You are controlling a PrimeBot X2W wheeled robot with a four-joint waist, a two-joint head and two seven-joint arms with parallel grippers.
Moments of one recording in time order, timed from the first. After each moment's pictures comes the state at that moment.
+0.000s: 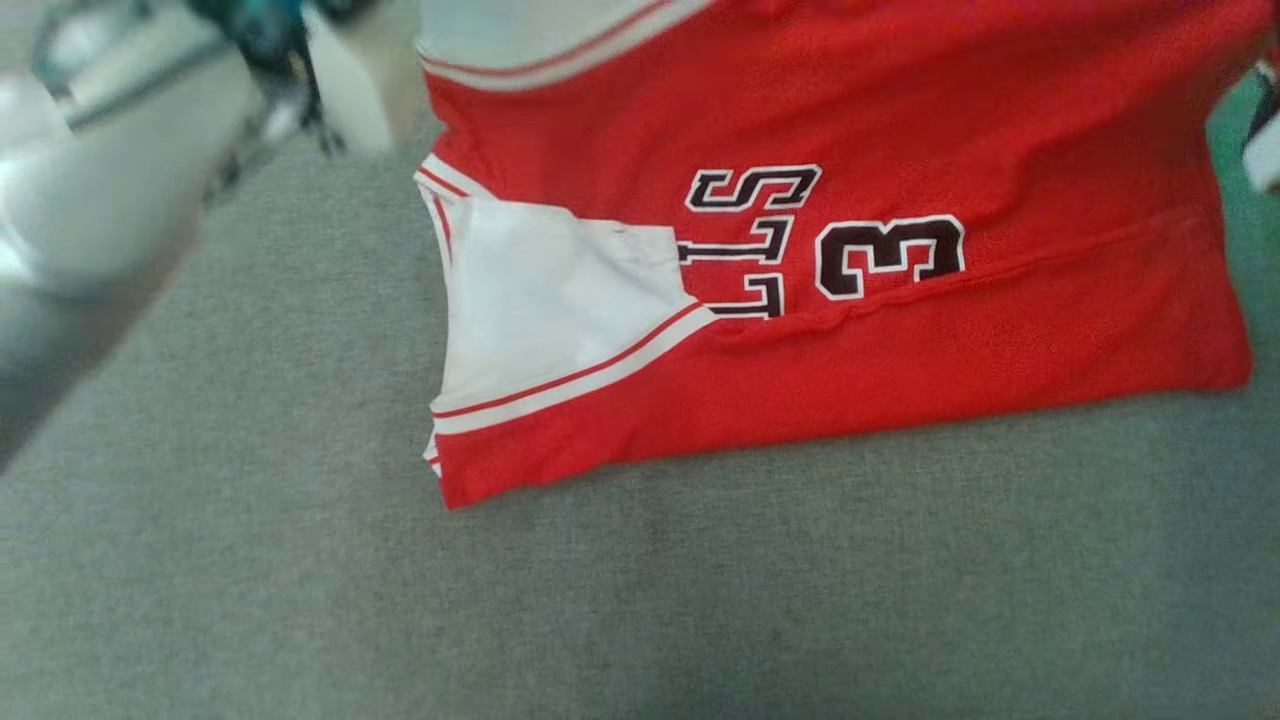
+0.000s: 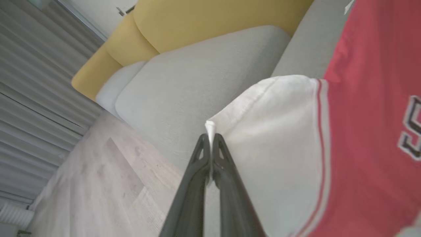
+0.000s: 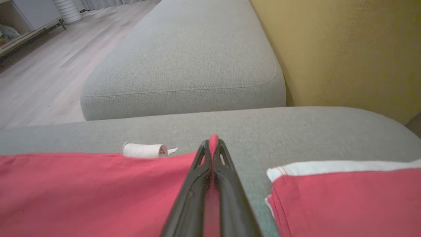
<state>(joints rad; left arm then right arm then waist) -1.42 0.51 -1.26 0.54 -0.48 -0.06 -0.01 -0.84 -0.50 0.23 0.63 0.59 0.13 0.16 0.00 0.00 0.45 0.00</state>
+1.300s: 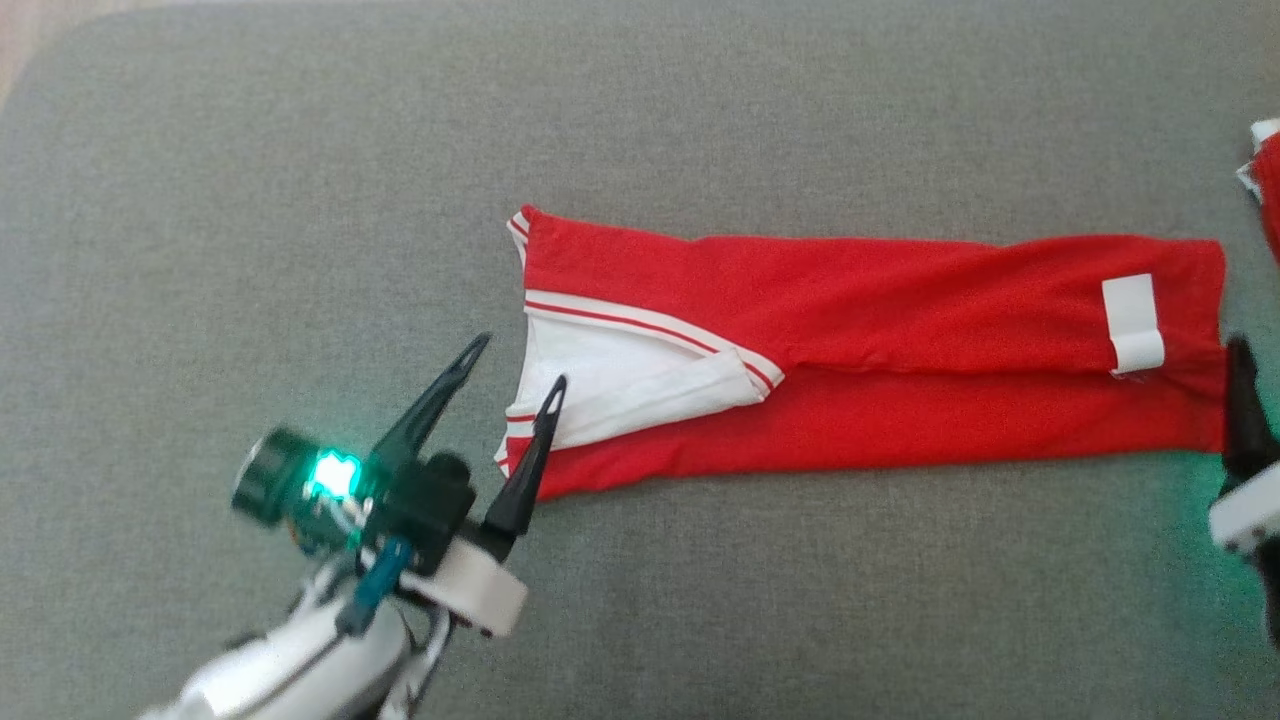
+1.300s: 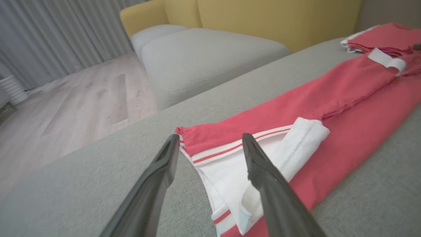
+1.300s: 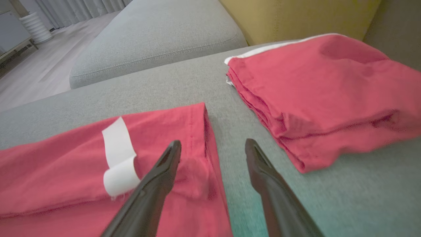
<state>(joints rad) -0.61 0.62 -1.20 -0.04 -0.62 0.50 -0.10 -0.17 -0.30 -0.20 0.34 0.41 0.13 0.06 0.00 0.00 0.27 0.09</state>
